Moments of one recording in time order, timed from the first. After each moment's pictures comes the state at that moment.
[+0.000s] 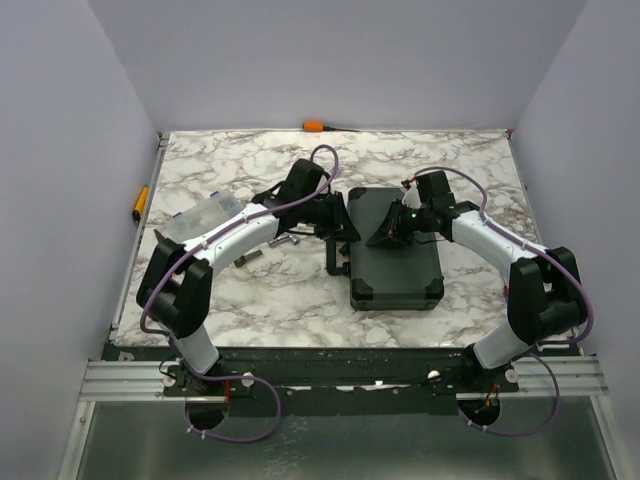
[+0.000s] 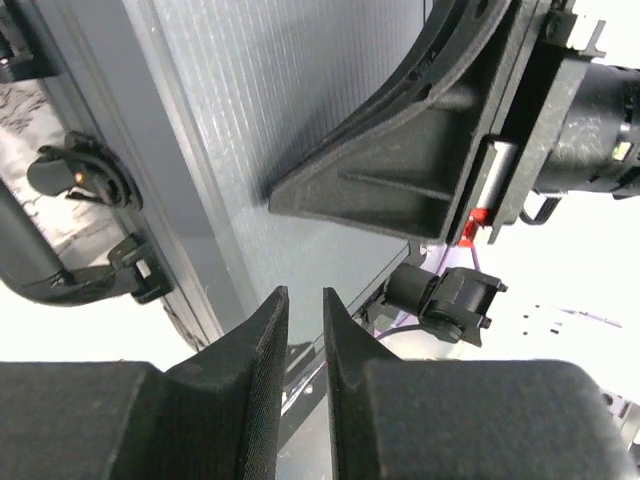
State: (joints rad) left arm -0.61 1.71 1.29 -0.32 0.57 -0.79; right arm 0.32 1.60 1.01 -0.39 -0.57 0.66
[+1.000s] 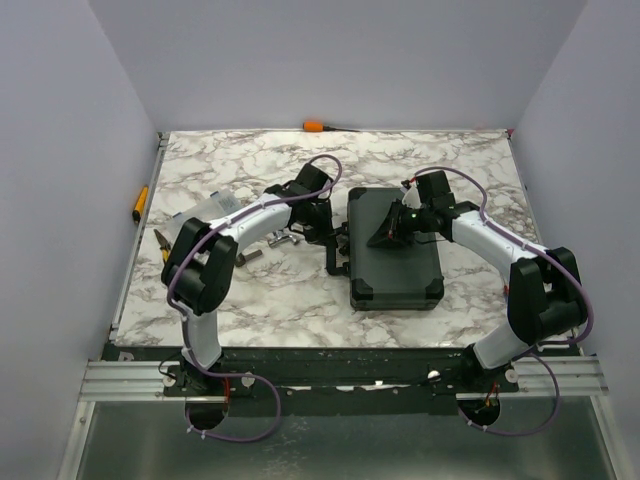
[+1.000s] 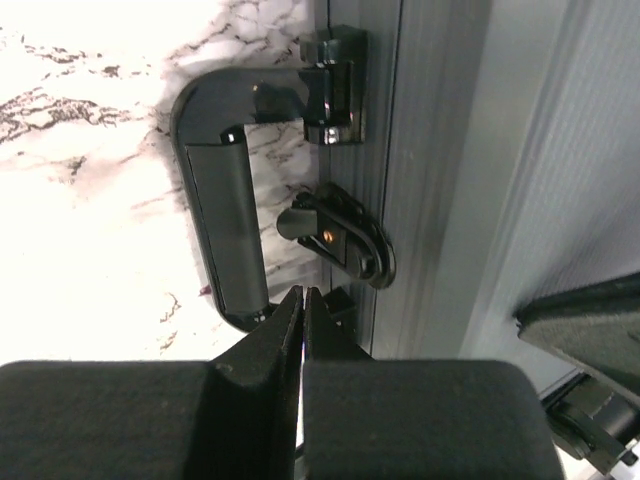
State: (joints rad) left arm -0.57 1.87 1.37 -0.54 0.33 -0.68; right arm 0.32 1.59 1.01 -0.39 -0.57 0.66
